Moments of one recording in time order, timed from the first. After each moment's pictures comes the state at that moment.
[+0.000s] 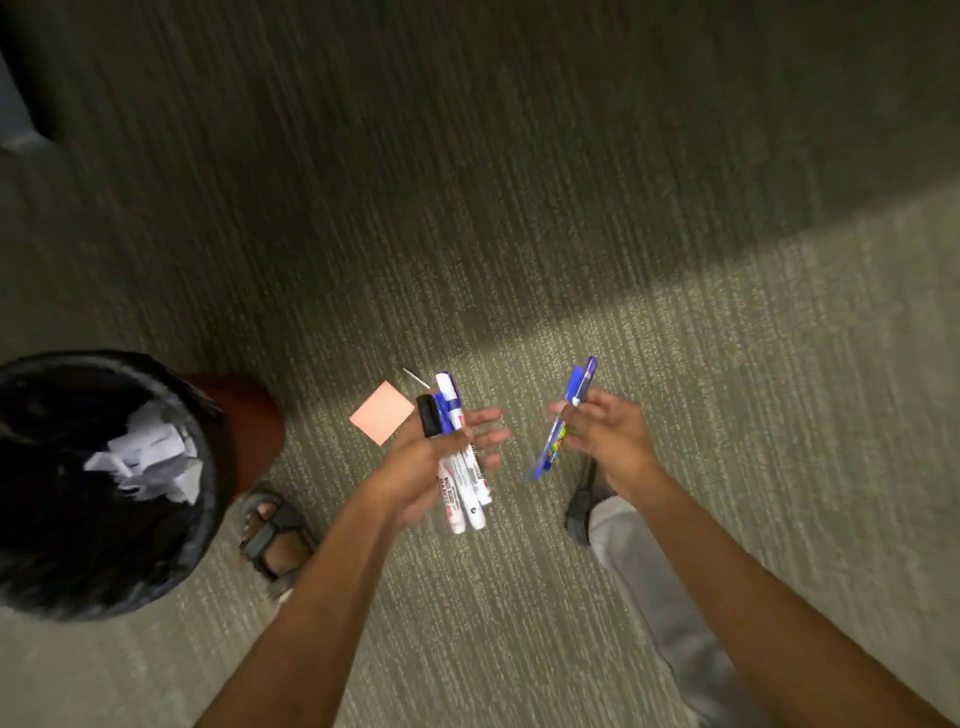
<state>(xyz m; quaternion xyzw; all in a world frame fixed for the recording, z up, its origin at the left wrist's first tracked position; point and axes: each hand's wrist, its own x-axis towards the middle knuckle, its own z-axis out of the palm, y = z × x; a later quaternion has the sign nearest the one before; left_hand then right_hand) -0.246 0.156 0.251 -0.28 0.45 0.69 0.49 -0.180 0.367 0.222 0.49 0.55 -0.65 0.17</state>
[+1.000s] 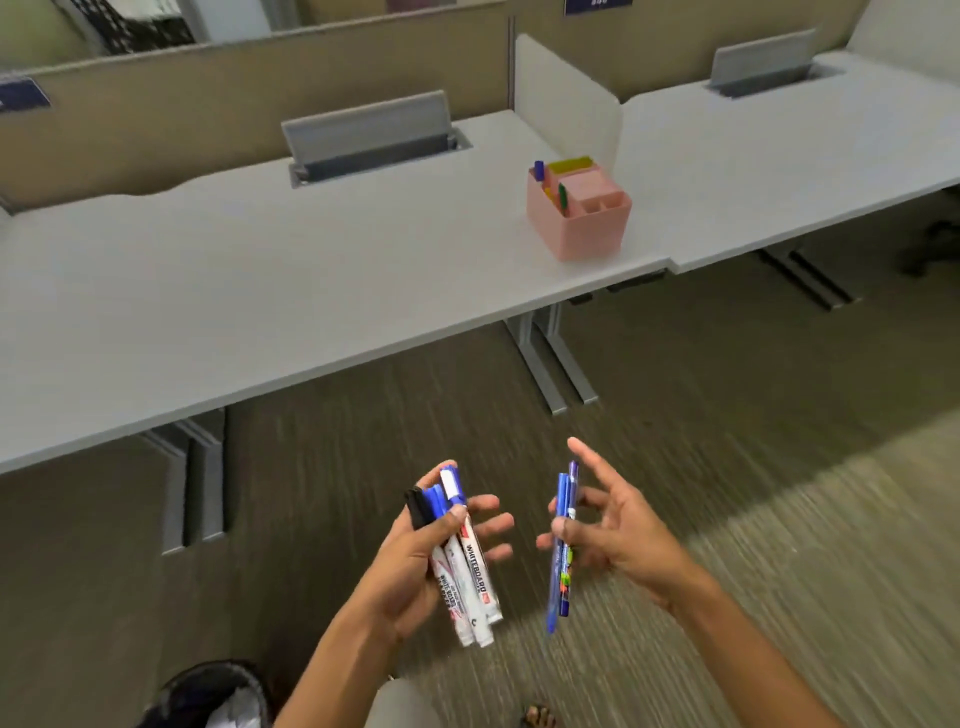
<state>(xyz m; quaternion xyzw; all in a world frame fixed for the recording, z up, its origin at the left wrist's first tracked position) -0.319 0.368 0.862 -0.11 0.42 0.82 0.36 -0.258 0.590 0.850 0.16 0.59 -0.79 0.10</state>
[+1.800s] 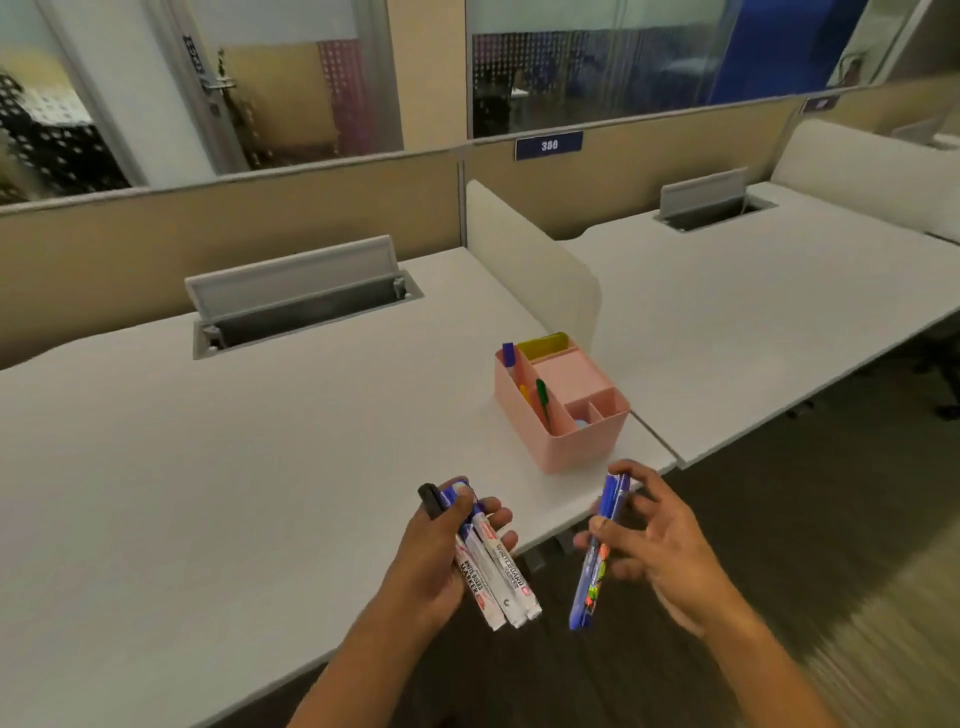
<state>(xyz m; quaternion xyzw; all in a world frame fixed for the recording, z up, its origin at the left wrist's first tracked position) -0.672 0.561 0.907 -0.14 0.46 0.80 0.35 -0.565 0.752 0.914 0.24 0.61 -0.75 -0.07</state>
